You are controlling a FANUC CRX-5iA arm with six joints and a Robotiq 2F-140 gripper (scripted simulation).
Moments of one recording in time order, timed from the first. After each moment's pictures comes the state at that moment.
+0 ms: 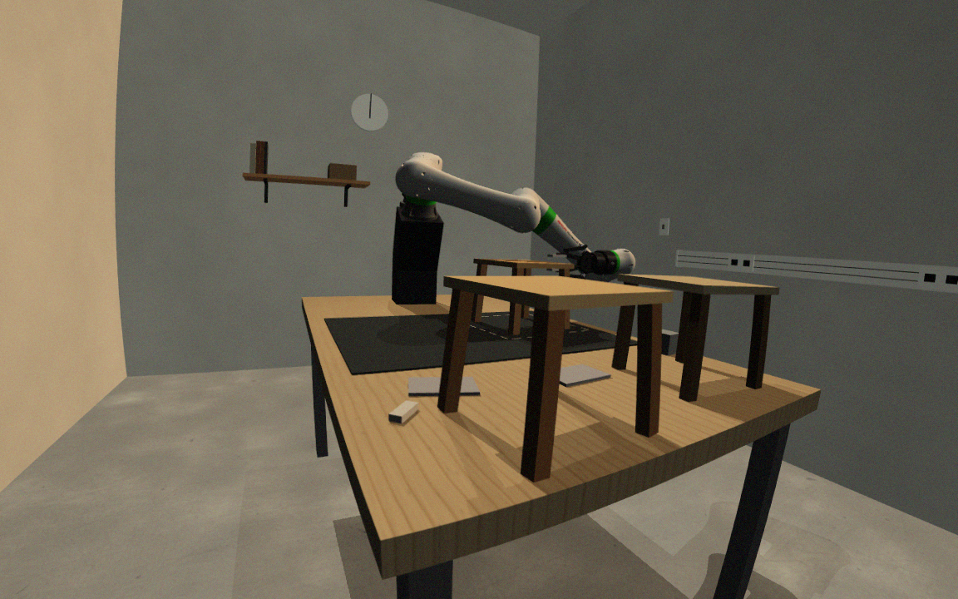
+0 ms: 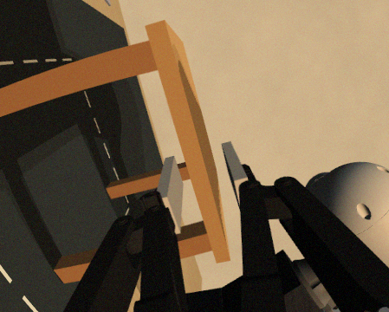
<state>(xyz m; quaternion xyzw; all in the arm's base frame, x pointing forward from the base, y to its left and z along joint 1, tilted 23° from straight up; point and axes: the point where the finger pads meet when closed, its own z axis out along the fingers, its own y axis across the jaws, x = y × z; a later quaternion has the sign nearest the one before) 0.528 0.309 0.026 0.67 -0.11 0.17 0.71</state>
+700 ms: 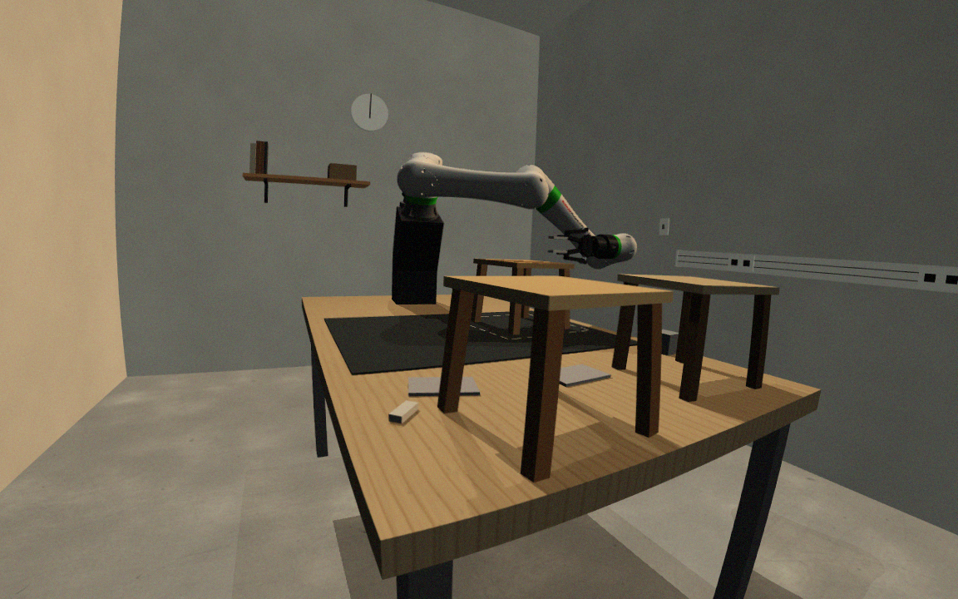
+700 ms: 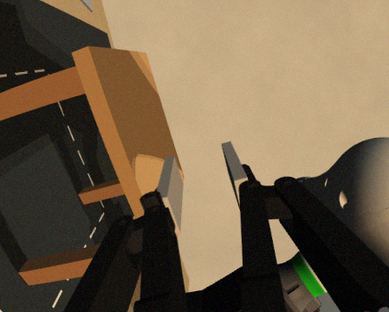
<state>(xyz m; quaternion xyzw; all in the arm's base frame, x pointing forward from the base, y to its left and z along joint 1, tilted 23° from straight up) 0.504 0.313 0.082 0.67 -0.11 0.17 0.71</state>
